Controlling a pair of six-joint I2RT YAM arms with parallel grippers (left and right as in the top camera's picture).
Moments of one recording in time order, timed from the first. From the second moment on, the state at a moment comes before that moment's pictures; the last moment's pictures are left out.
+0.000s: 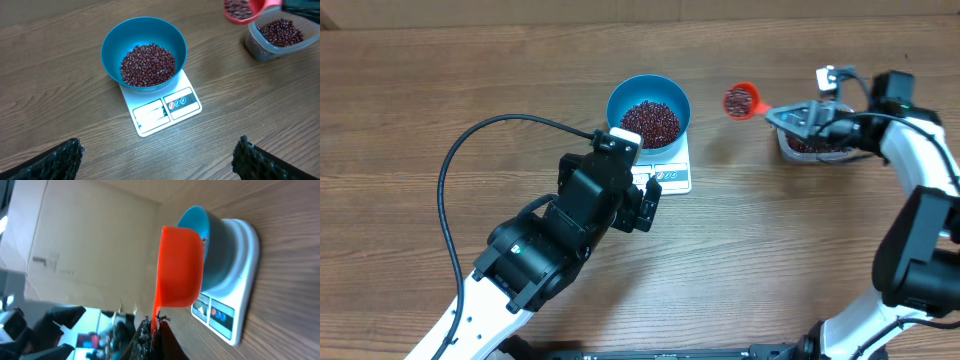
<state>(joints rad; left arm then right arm) -0.72 1.13 1.17 -0.77 -0.25 -0.26 -0.25 1.89 1.34 -0.71 -1.38 -0.06</state>
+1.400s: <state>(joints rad) -0.72 1.13 1.17 -0.77 -0.25 -0.26 0.14 1.89 1.33 -0.17 -0.96 0.20</state>
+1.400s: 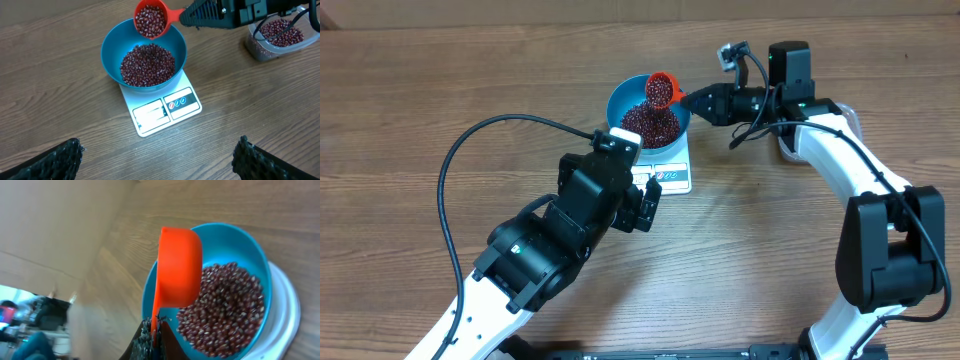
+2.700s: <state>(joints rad) -0.72 1.13 1.17 -0.77 -0.25 -0.26 0.14 1.89 1.33 -0.23 -0.89 -0.32</state>
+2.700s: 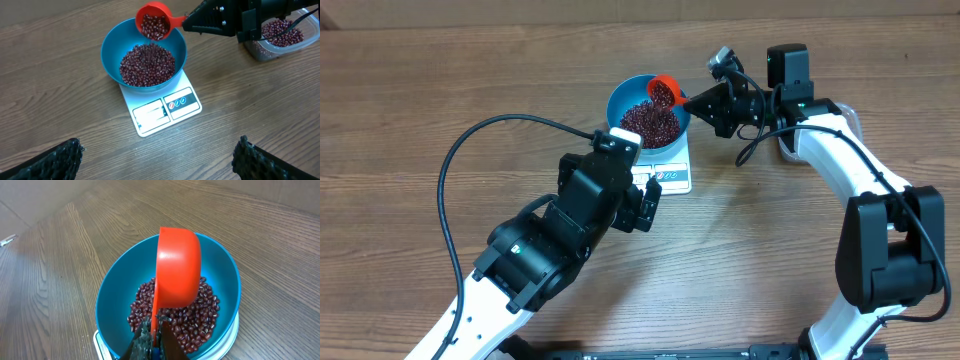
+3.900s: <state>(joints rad) -0.72 1.13 1.17 -0.77 -0.25 -0.26 0.14 1.89 1.33 -0.23 -0.89 -0.21</state>
